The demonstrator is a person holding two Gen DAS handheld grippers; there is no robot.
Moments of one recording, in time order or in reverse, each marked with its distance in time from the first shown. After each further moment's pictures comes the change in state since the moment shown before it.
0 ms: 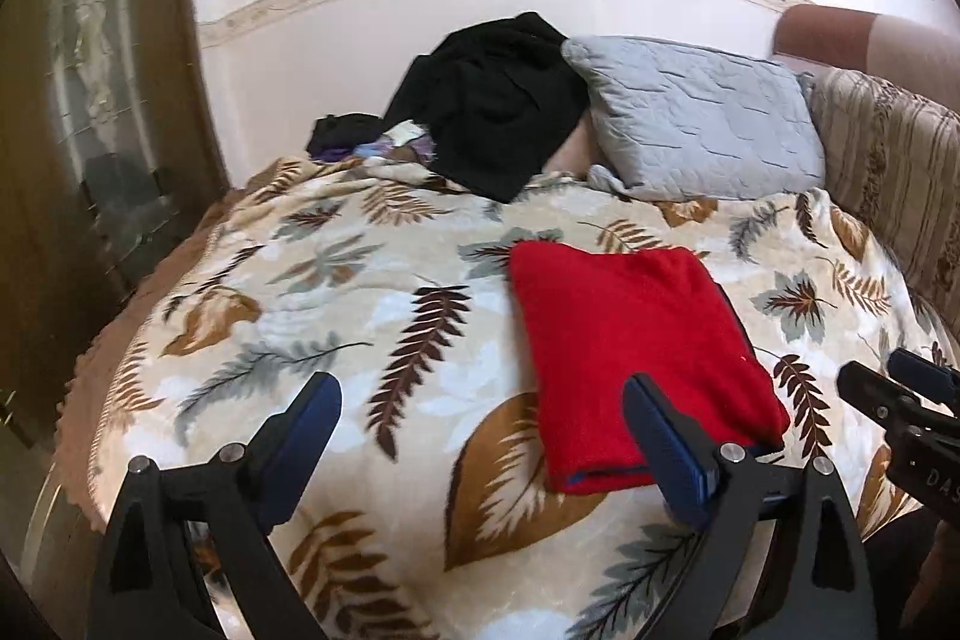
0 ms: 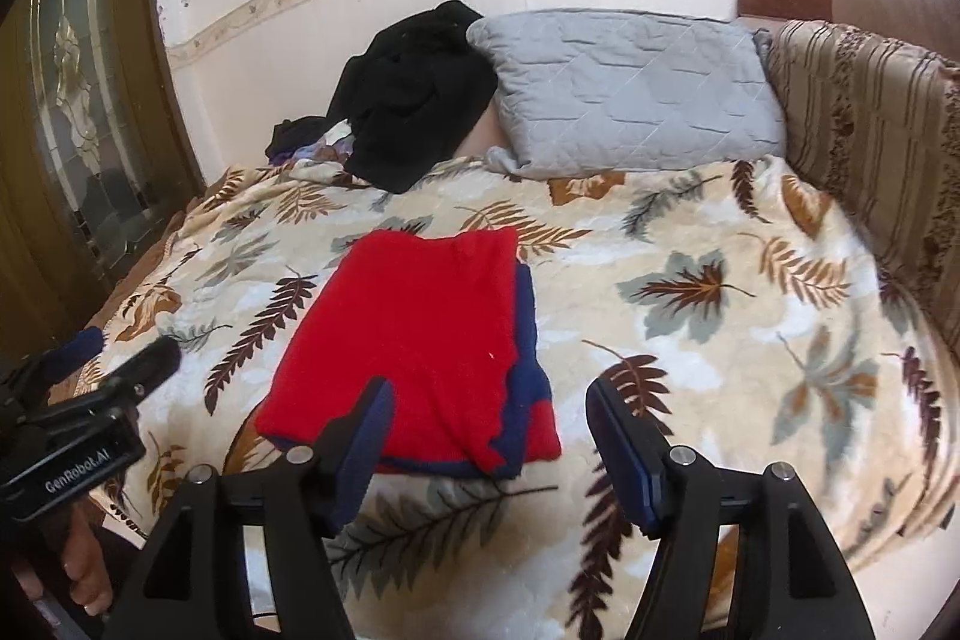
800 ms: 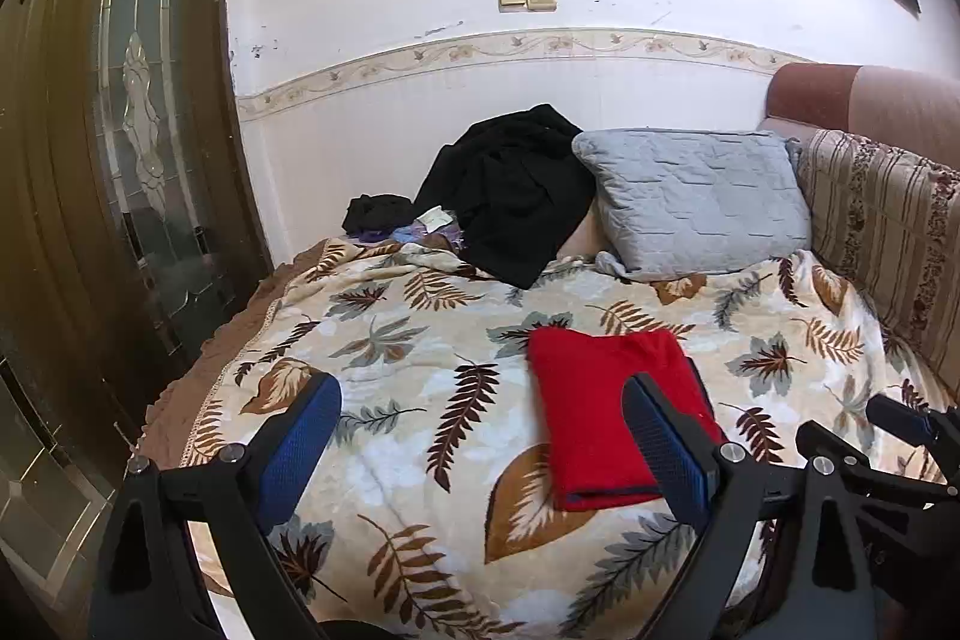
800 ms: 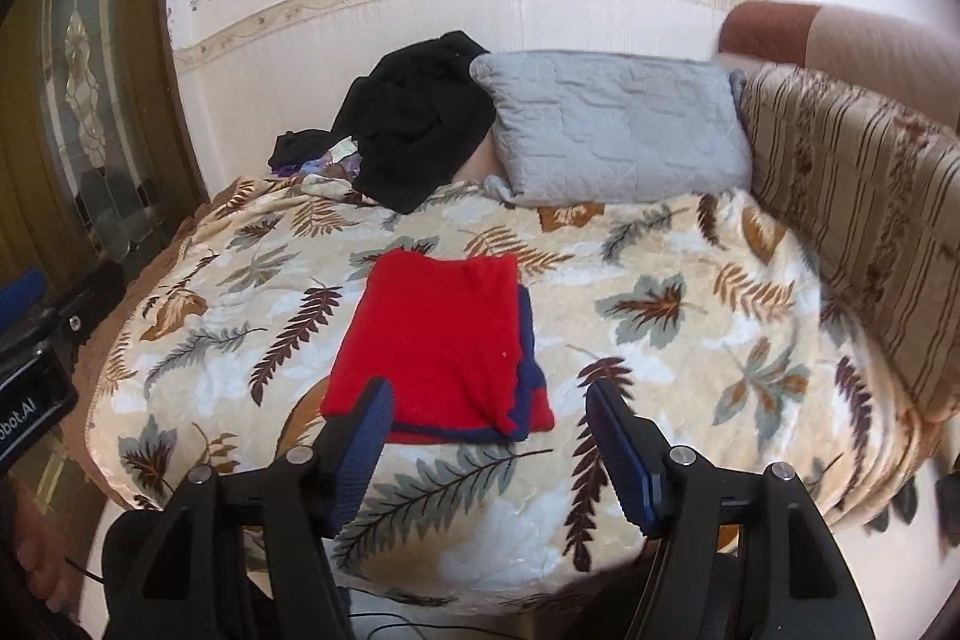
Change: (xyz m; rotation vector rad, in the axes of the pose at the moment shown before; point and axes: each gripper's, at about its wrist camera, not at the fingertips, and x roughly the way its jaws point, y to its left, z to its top) left arm -0.116 0.007 0.031 0.015 -0.160 0.034; right arm -0.088 0.039 0.010 -0.048 -0.043 -0.078
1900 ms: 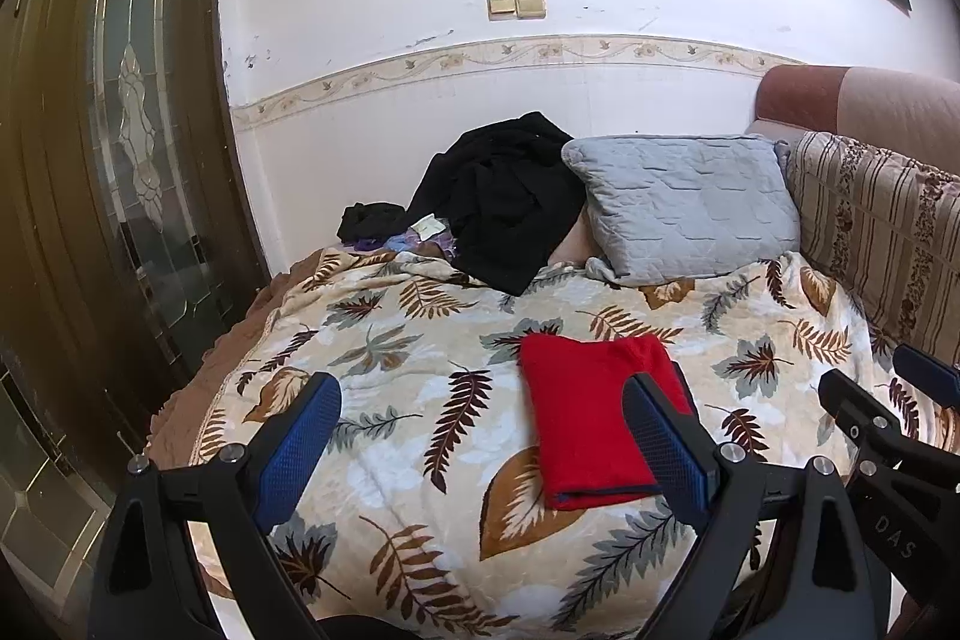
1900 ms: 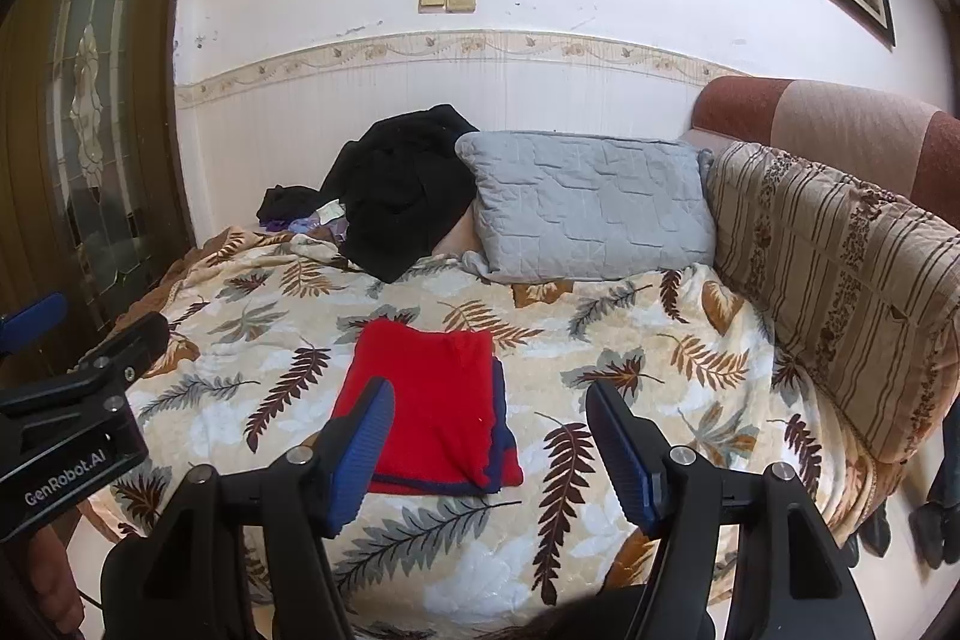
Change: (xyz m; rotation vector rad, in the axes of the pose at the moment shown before) left arm -0.017 -0.005 0.010 0.013 -0.005 -0.004; right arm -0.048 0.008 0.017 -0.021 -0.148 -0.061
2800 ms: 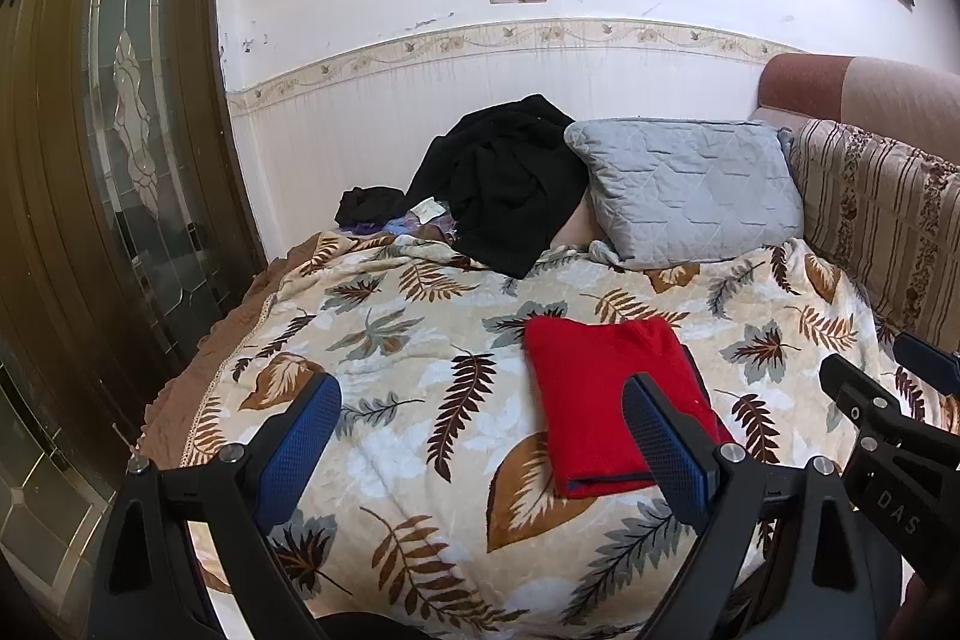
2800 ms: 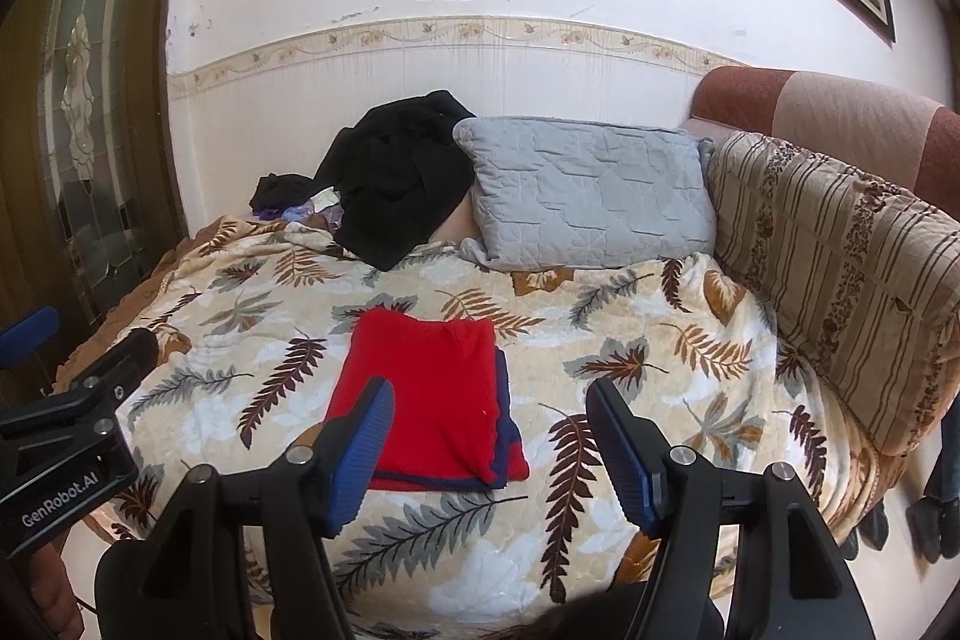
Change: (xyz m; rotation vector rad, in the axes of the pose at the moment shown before) left arm 0.016 0.005 -0.010 0.000 0.031 -0.003; right arm 0.017 0.004 -0.002 0.001 0.033 -0.015
